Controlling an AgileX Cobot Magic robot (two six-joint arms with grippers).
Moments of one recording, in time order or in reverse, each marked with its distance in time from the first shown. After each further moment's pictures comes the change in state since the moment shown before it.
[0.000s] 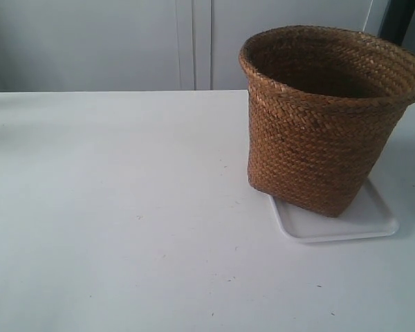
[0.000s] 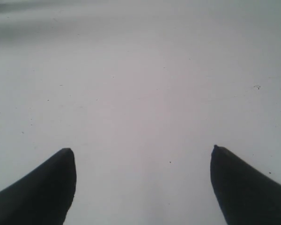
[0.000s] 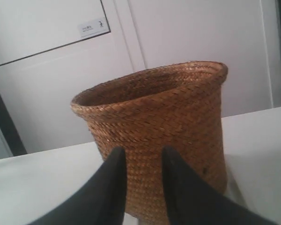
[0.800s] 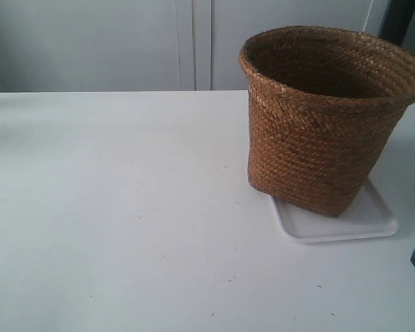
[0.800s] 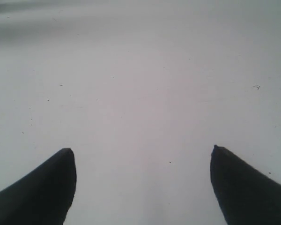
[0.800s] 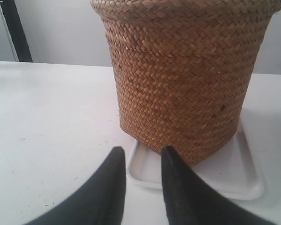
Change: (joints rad) left arm 0.002 0.000 0.000 0.000 0.000 0.000; right arm 0.131 0.000 0.108 -0.193 0.087 -0.040
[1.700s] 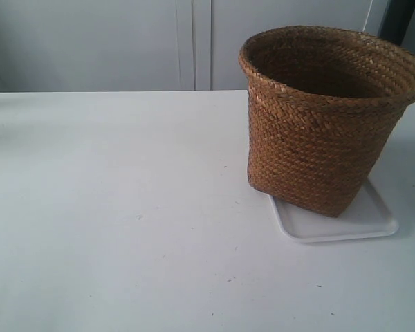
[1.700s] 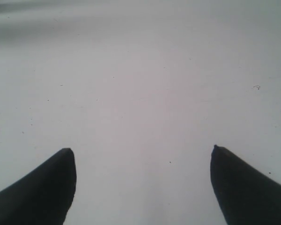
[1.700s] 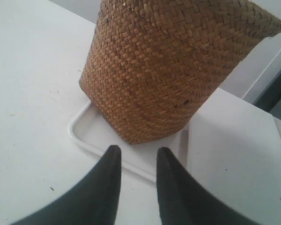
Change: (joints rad) left arm 0.000 0.000 0.000 0.000 0.000 0.000; right arm 0.004 0.000 0.000 -0.394 0.049 0.002
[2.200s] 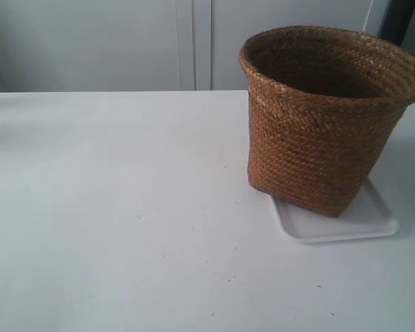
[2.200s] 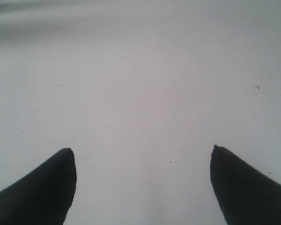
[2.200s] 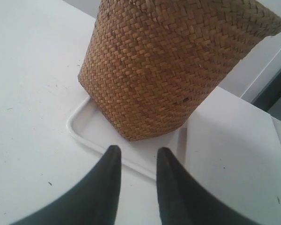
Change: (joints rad) left arm 0.000 0.000 0.000 0.000 0.000 0.000; right arm 0.000 0.000 0.000 -0.024 0.010 0.002
